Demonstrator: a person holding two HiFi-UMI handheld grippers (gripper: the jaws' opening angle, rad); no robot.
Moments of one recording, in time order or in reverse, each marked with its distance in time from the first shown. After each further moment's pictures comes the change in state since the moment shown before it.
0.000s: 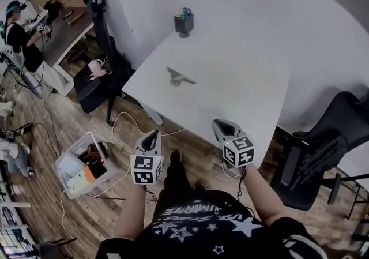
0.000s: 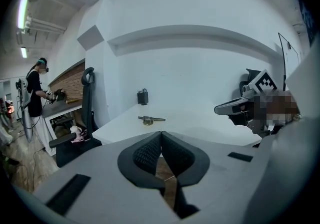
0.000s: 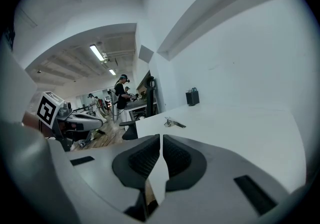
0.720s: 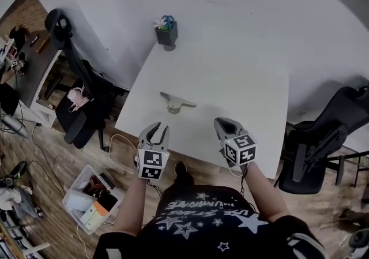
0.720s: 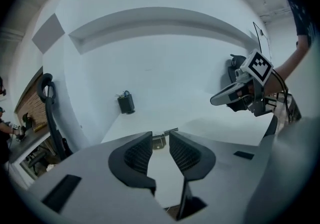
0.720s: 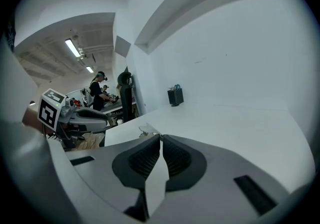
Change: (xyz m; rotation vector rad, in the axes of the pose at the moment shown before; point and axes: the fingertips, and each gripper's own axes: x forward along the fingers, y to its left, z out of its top) left arm 0.195 0.094 0.064 0.288 0.013 -0.245; right arm 0.144 -0.073 0.054 0.086 0.034 -0.219
